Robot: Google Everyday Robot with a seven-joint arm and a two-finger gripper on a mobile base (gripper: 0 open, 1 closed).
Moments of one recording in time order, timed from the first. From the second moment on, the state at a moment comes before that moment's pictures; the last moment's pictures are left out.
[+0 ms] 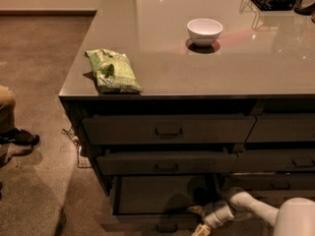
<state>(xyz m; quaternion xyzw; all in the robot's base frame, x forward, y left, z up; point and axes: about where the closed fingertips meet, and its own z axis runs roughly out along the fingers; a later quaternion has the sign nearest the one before) 0.430 -0.177 0.187 -0.59 0.70 0.34 0.22</state>
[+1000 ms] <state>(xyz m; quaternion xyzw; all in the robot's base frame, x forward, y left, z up) 0.395 -0.179 0.182 -0.57 0.71 0.35 0.22</state>
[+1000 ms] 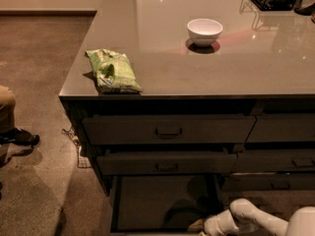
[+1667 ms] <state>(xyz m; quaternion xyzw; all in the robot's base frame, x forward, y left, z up) 0.385 -0.180 0.192 -0.57 0.71 0.34 0.23</state>
